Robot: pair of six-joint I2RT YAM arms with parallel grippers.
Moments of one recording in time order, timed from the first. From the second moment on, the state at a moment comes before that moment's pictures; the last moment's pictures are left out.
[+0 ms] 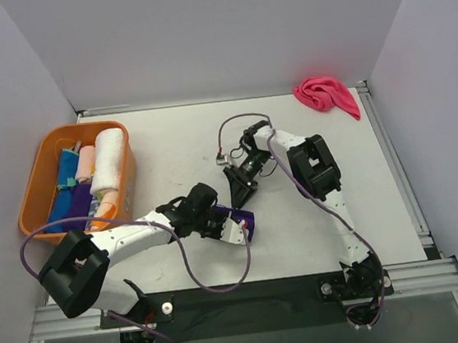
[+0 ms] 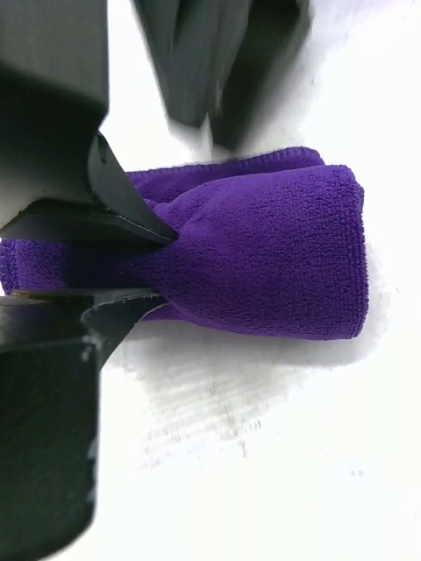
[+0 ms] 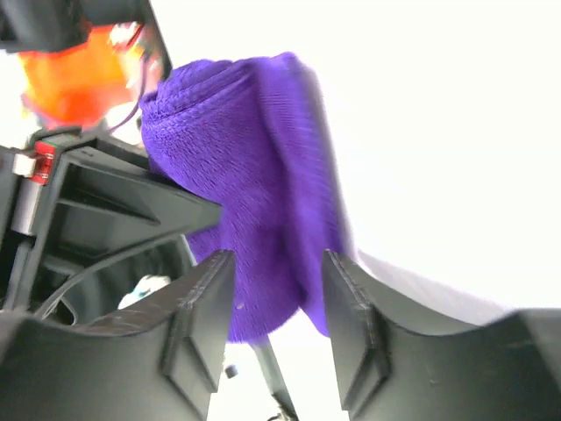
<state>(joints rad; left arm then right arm) -0.85 1.42 0.72 -0.22 0.37 1.06 0.50 2.47 1.88 -1.32 -1.05 -0.48</state>
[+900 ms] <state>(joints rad) -0.41 2.32 1.77 -1.23 1.01 0.82 0.25 1.67 1.23 -0.87 -0.79 -0.13</state>
